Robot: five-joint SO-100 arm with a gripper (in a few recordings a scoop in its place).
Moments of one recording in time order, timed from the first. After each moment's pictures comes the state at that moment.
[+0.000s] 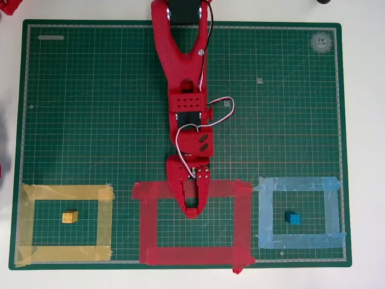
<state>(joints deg) -4.1 42.9 91.6 -27.5 -88.8</state>
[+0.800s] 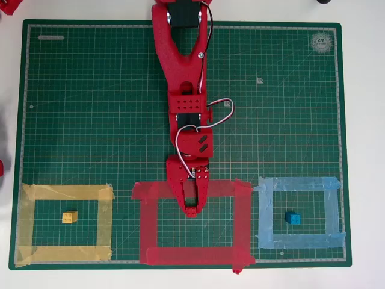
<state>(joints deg) -4.1 41.3 91.1 -27.4 -88.6</state>
